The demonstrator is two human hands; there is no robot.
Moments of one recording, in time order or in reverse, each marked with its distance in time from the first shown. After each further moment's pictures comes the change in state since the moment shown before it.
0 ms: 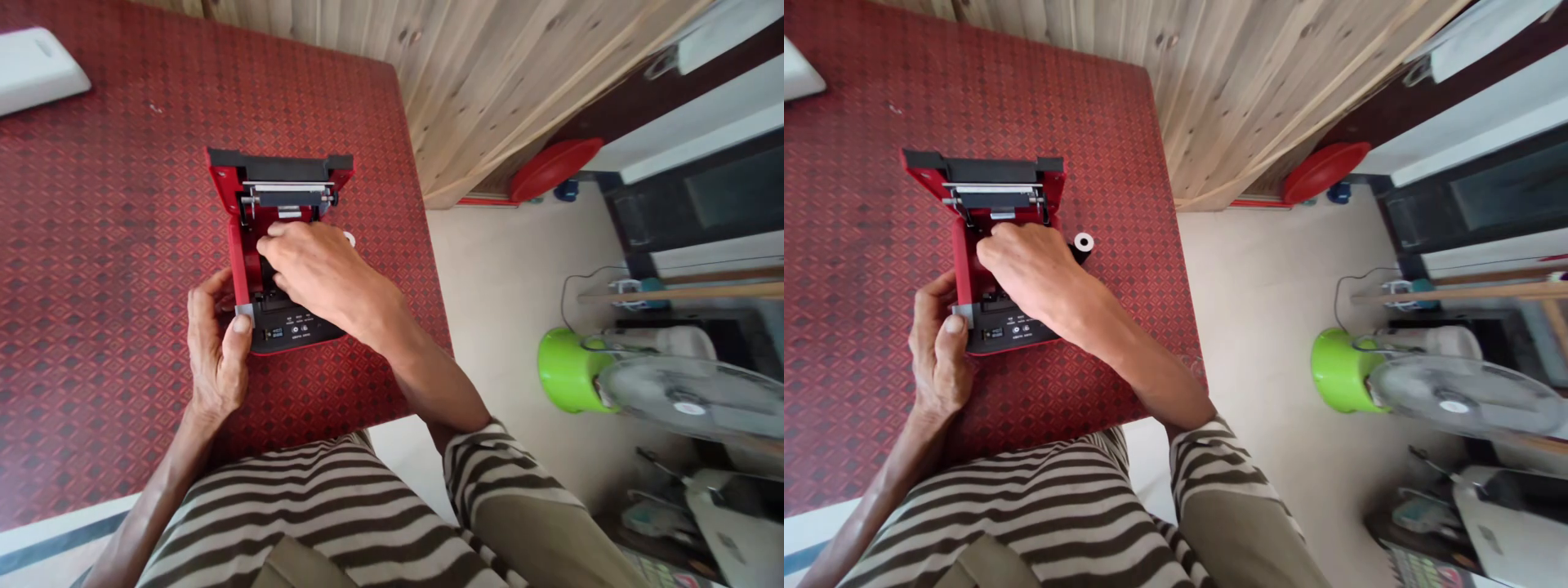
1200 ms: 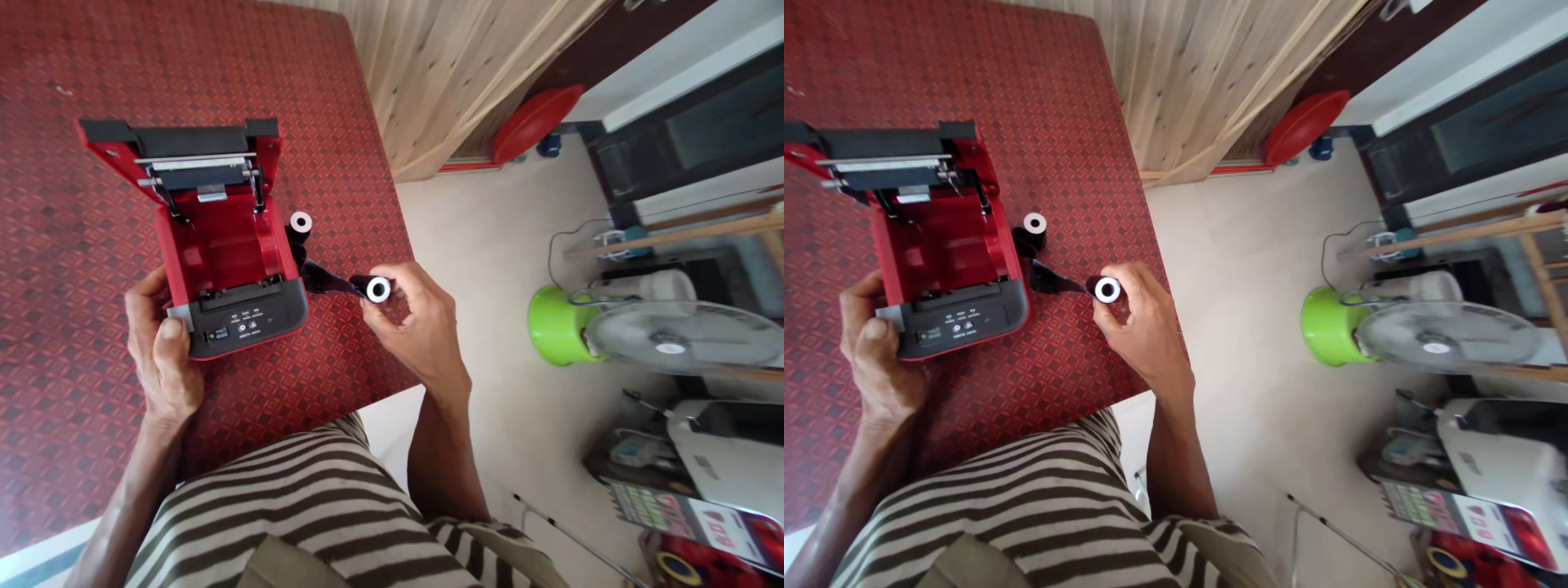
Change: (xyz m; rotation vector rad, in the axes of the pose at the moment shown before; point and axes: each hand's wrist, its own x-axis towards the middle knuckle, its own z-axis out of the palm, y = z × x) left_hand 0.008 -0.003 0.009 0.036 0.070 0.025; right_hand -0.161 0.040 0.071 0.492 0.635 0.518
